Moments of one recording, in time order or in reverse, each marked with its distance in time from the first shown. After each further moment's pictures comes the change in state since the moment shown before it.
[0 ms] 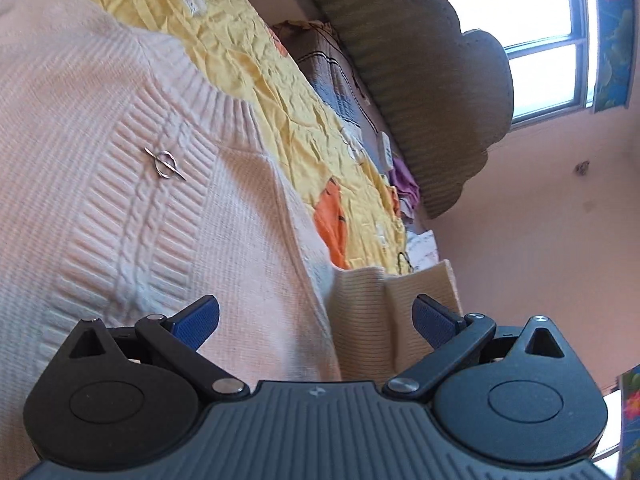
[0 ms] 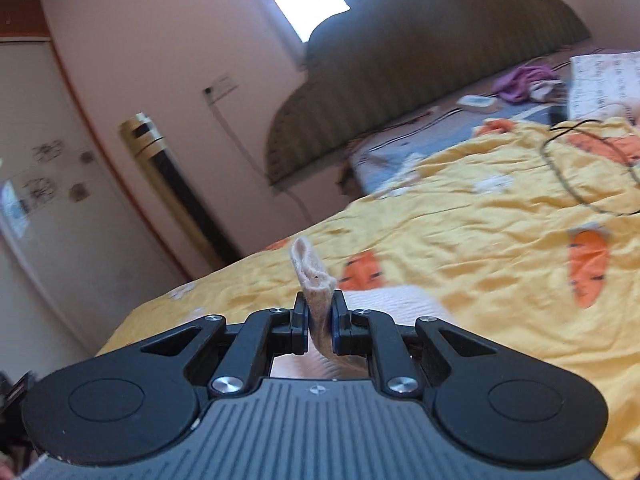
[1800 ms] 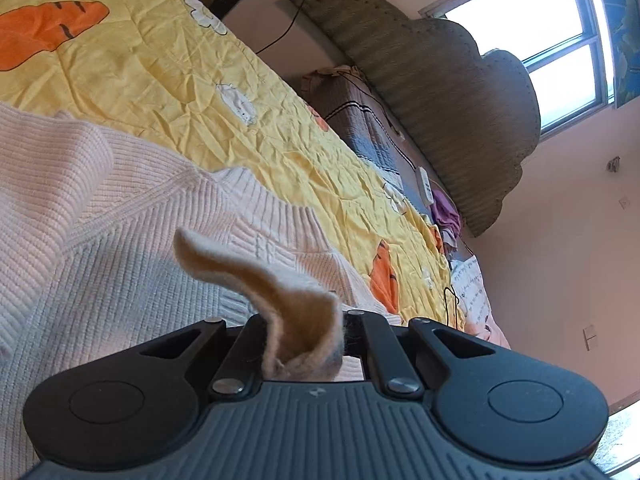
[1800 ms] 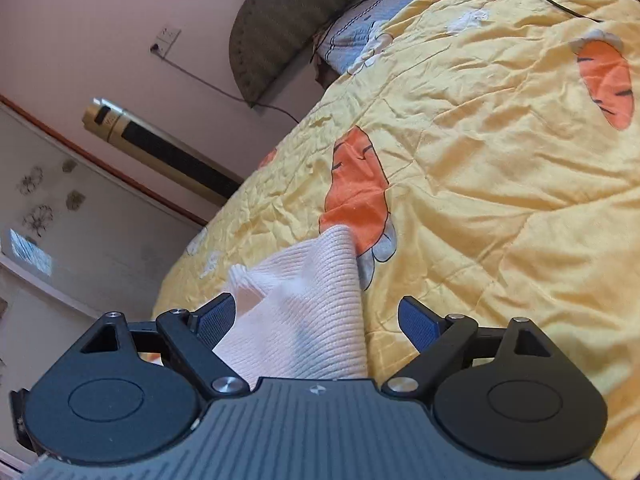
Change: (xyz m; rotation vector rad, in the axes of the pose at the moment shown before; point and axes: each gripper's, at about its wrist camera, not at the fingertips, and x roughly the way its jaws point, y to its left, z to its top) left arm -0.088 0.002 0.071 0.112 -0.086 0.189; right arm 0.049 -0.049 -0.019 0.315 0.305 0.001
